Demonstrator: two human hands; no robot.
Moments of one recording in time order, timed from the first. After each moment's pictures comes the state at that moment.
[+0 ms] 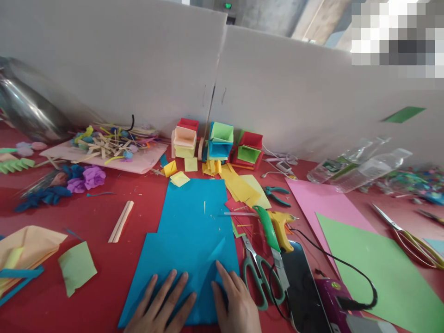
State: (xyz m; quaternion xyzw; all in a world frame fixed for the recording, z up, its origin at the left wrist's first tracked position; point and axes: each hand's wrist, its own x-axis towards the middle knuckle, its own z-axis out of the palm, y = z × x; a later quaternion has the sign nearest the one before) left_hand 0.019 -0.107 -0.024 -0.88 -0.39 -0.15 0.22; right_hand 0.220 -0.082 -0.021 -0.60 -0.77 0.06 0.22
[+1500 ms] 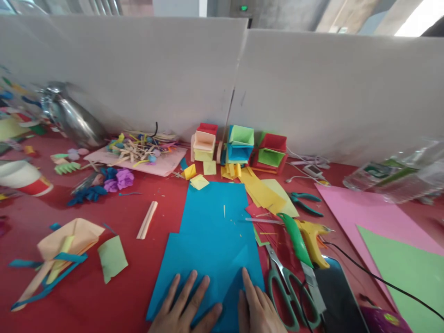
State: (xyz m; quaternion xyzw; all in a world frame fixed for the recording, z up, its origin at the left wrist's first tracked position) left_hand 0.023 -0.110 -0.029 -0.87 -0.42 -0.14 0.22; right_hand 0.233 -0.079 -0.040 -0.56 -0.81 -0.05 0.17
